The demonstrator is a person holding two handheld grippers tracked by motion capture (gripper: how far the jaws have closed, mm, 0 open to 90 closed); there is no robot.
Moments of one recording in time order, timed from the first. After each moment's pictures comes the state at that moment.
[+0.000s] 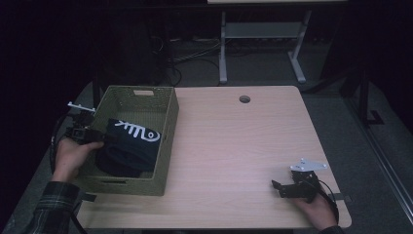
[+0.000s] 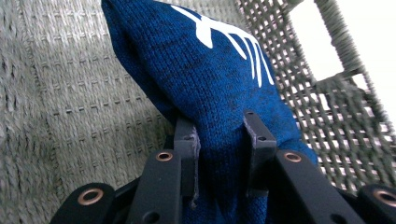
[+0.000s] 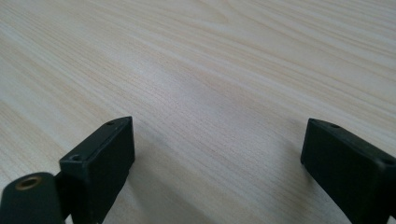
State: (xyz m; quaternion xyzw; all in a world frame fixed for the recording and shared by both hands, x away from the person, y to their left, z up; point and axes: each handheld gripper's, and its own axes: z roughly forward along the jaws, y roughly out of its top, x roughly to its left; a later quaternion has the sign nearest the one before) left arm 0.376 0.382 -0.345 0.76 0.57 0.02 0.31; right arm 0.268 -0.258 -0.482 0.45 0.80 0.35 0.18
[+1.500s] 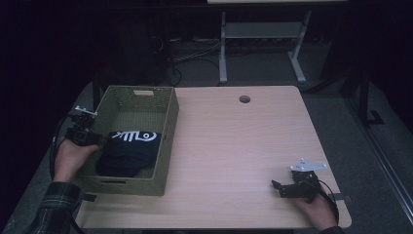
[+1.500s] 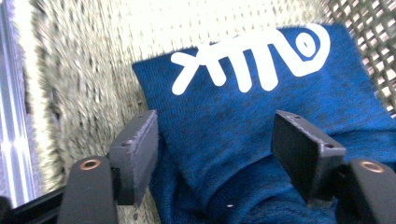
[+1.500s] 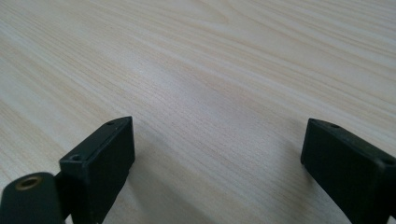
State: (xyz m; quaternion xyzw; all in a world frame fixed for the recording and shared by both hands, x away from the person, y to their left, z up) left arm 0.378 0.388 -0.352 0.78 0.57 0.11 0.23; right arm 0.268 -0.258 -0.482 0.45 0.80 0.35 0.18
